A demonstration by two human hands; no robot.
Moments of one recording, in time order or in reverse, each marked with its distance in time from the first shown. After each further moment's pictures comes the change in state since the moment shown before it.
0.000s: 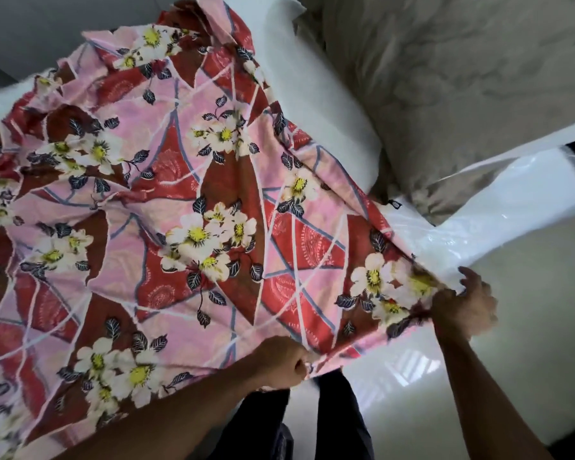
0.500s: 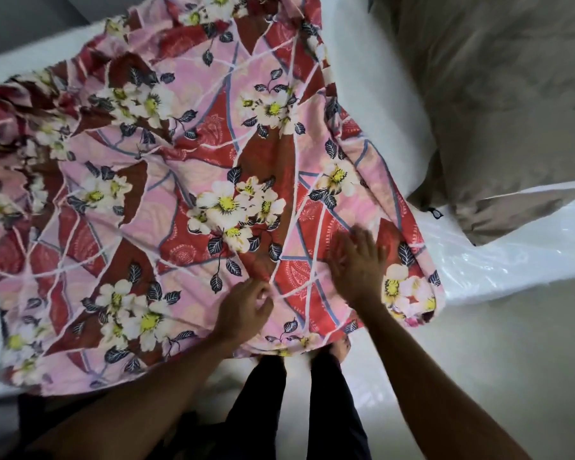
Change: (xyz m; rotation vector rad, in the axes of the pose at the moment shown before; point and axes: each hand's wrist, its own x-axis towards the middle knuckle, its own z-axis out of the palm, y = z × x) left_hand -0.024 -0.050 -0.001 -0.224 0.773 -0.405; right_hand -0.078 -0.097 0.103 -0.218 -0.494 -0.998
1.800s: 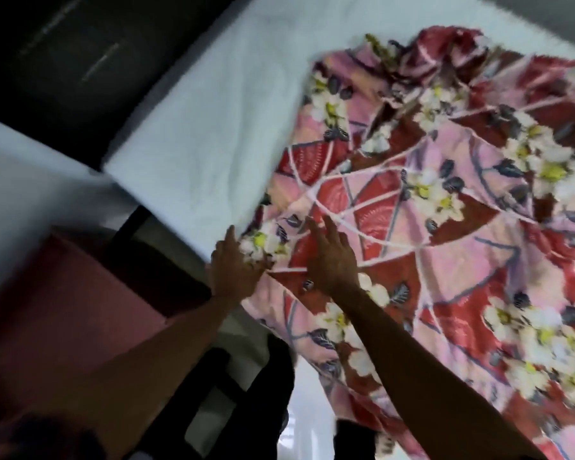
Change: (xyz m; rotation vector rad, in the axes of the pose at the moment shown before) left_hand -0.200 -0.395 -0.164 -0.298 0.506 -1.153; right_hand -0.043 -0.540 0.205 -0.114 -0.566 -0.849
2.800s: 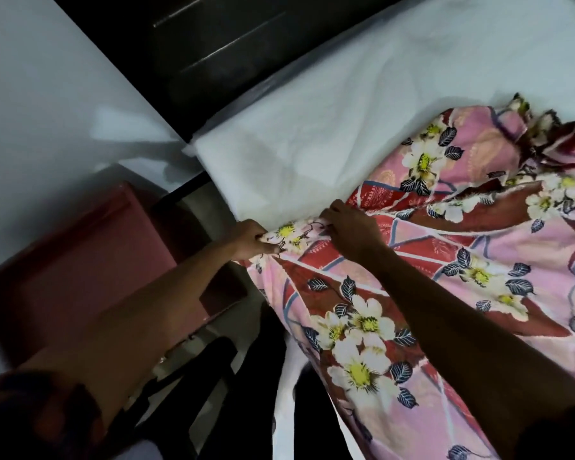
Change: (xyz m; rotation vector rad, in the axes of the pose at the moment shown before) left_hand 0.127 -0.098 -0.110 -0.186 -0.521 -0.052; right_hand 0.172 -0.133 0.012 -0.353 -0.217 -0.541
